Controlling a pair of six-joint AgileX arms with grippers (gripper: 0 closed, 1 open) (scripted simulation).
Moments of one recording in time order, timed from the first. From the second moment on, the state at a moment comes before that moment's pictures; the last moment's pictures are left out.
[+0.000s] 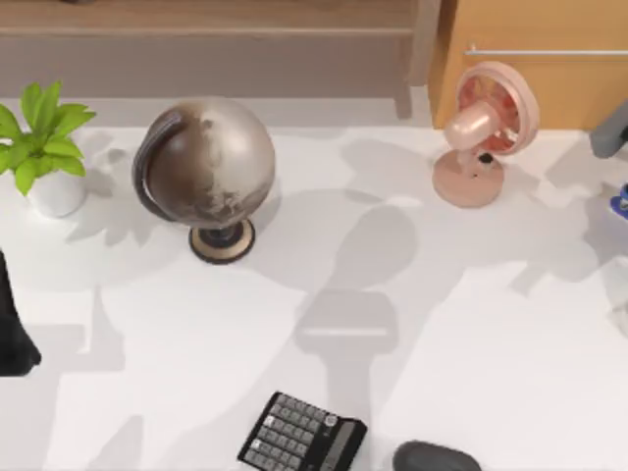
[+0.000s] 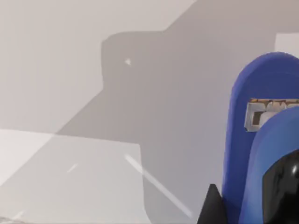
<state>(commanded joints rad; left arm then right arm) 0.00 0.00 0.00 0.00 0.00 0.00 -0.06 2.21 1.68 -1.04 0.00 -0.83</state>
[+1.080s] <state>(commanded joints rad) 0.00 0.00 0.00 0.00 0.00 0.00 0.25 2.04 1.67 -1.12 0.00 -0.13</state>
